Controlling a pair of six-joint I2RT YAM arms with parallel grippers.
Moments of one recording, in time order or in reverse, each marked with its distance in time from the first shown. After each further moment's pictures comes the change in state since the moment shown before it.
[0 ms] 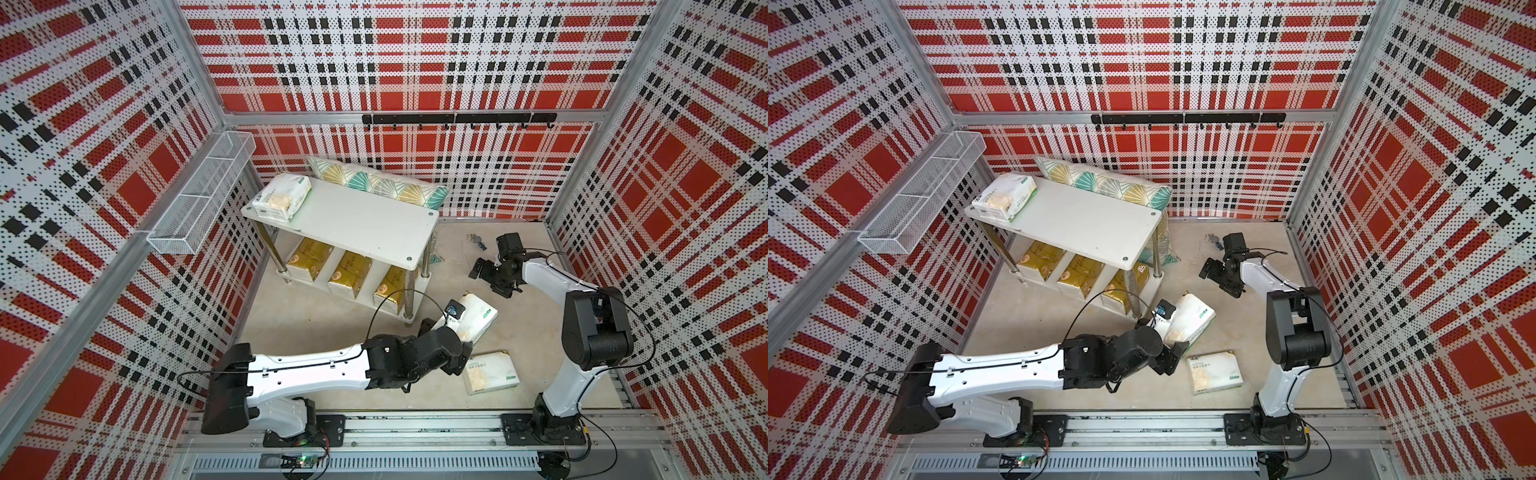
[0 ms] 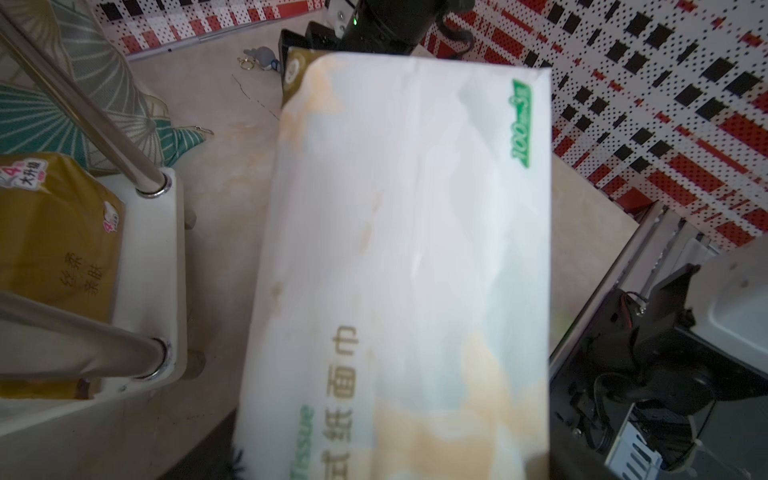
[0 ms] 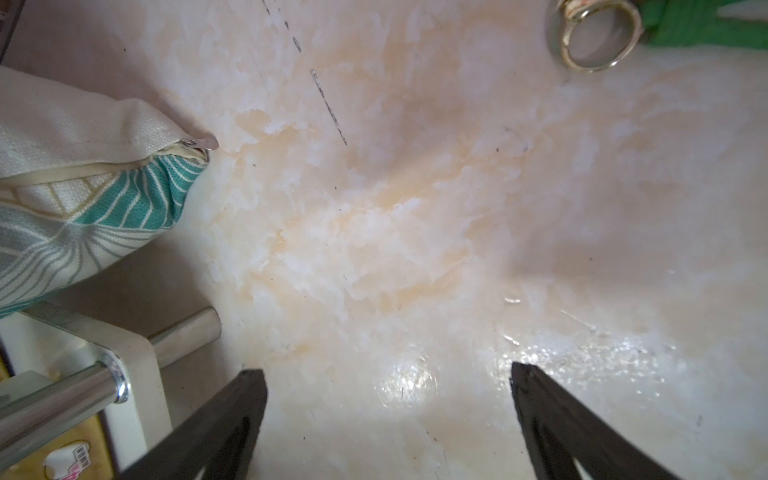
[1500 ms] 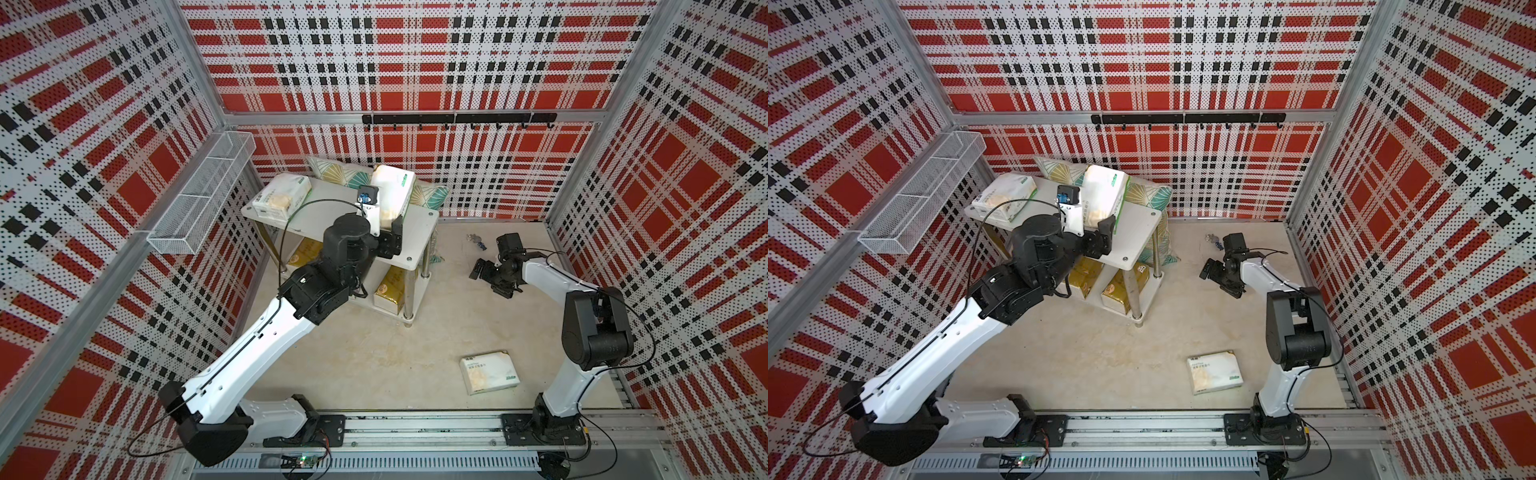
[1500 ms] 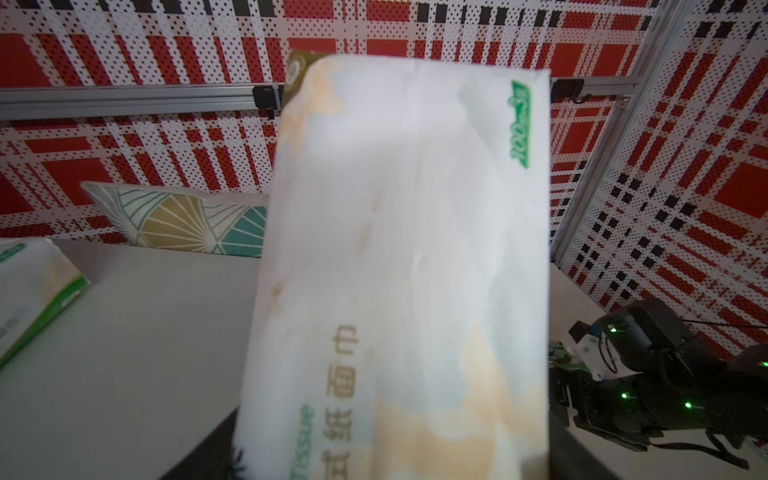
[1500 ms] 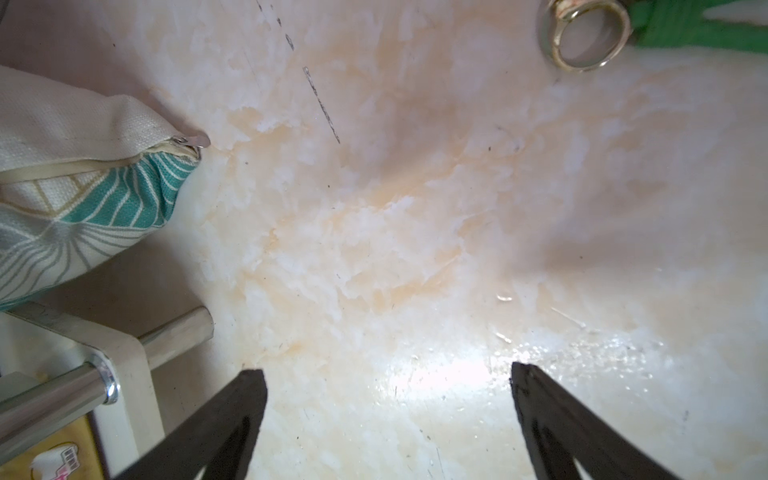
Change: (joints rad) left arm 0.631 -0.127 0.399 -0.069 -0.010 0.366; right arm 0.000 0.000 0.002 -0.008 0.009 -0.010
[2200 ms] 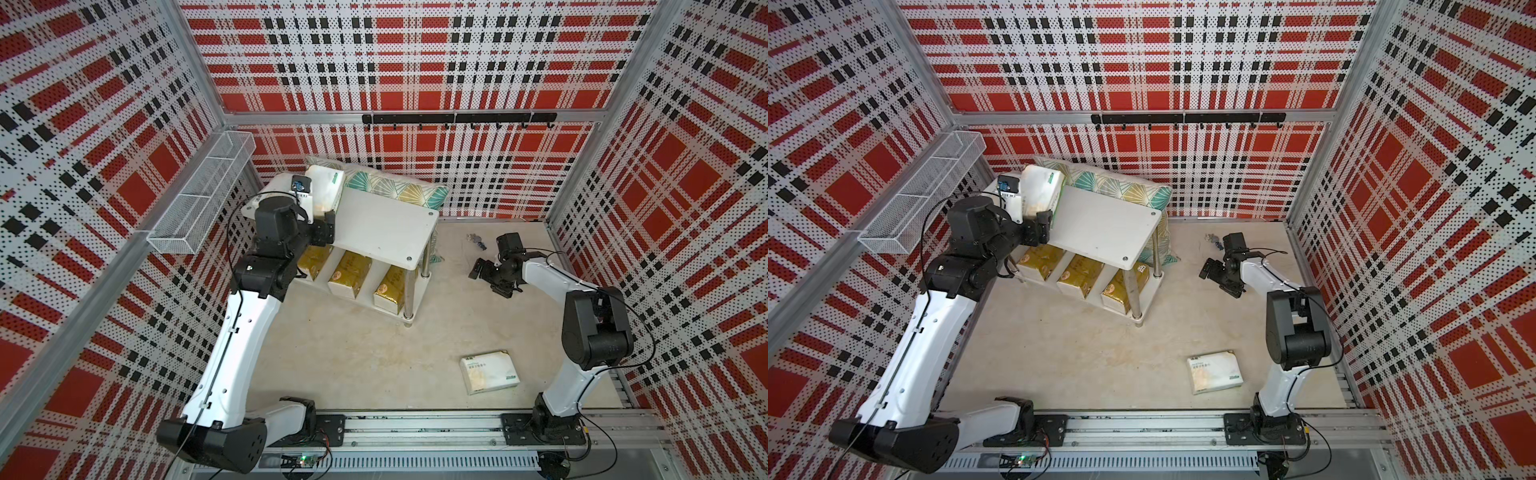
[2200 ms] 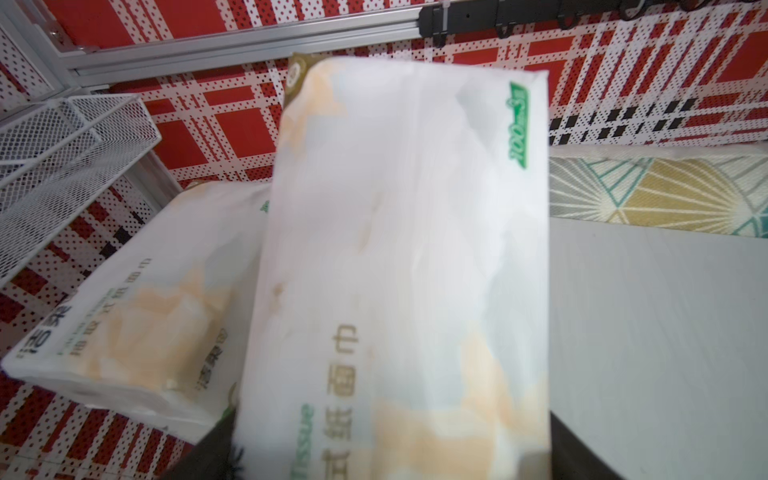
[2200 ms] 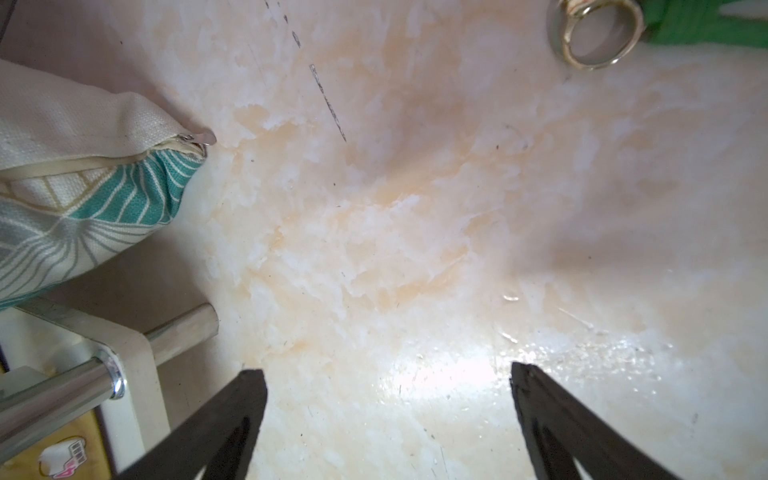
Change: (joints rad) left arm 0.583 -0.025 -0.006 -0.135 0.399 0.185; right arm 0.000 0.000 0.000 0.003 -0.013 -0.001
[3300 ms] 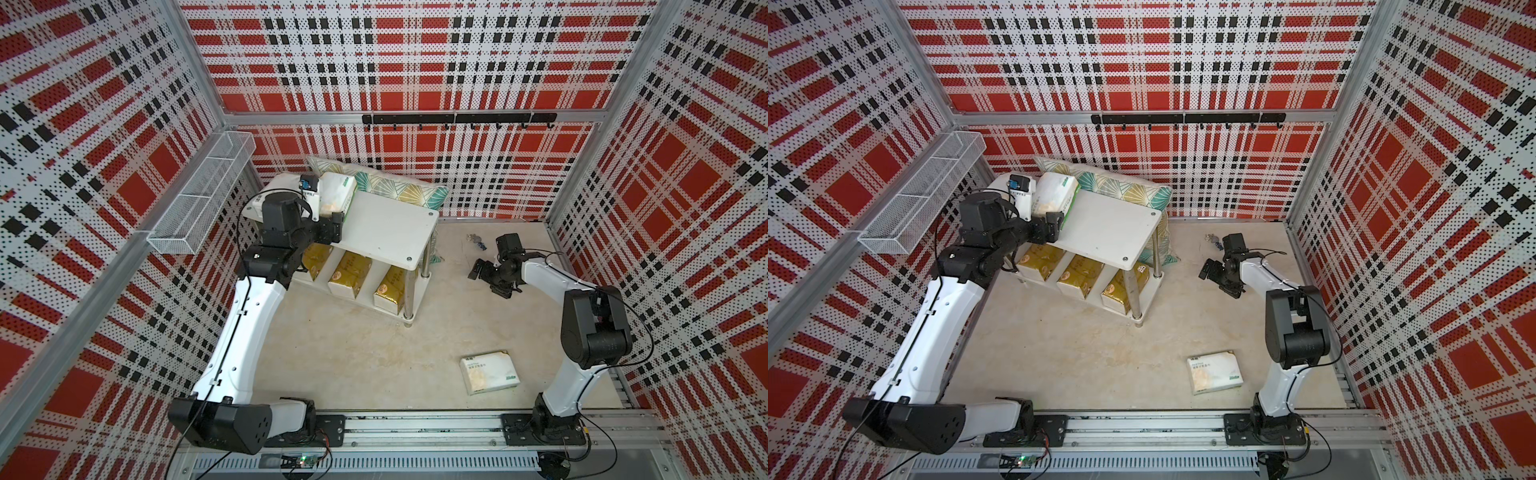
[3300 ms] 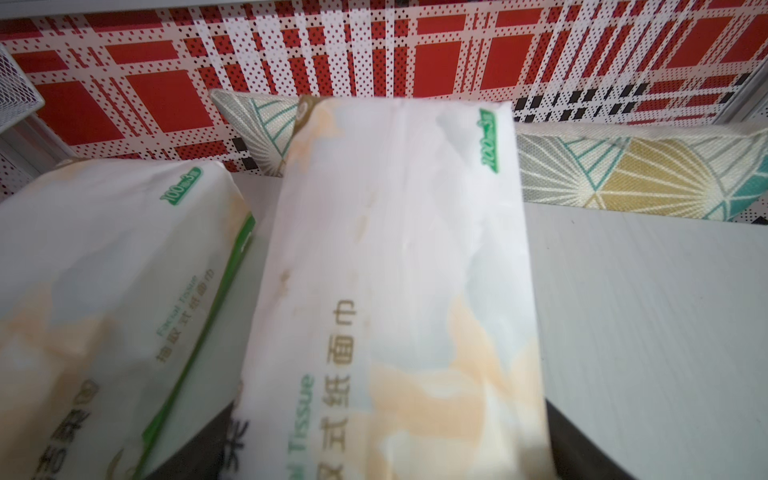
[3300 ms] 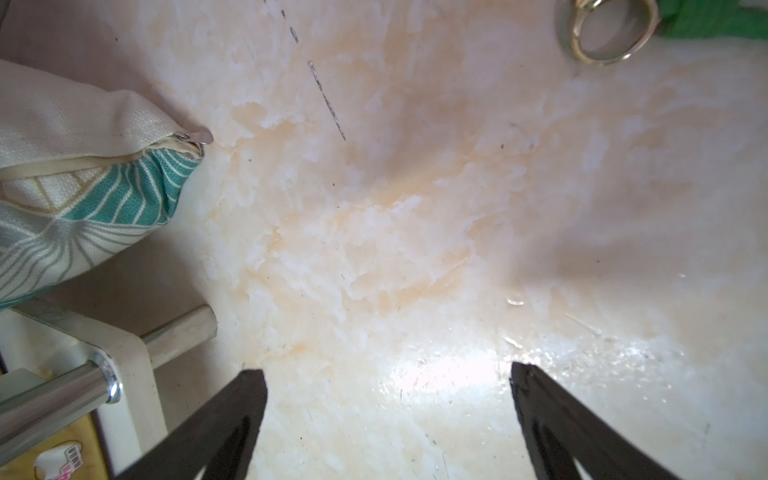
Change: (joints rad) left arm -0.011 0.079 0.018 0.000 0.117 -0.027; right arm 0.000 0.013 0.000 0.009 -0.005 0.001
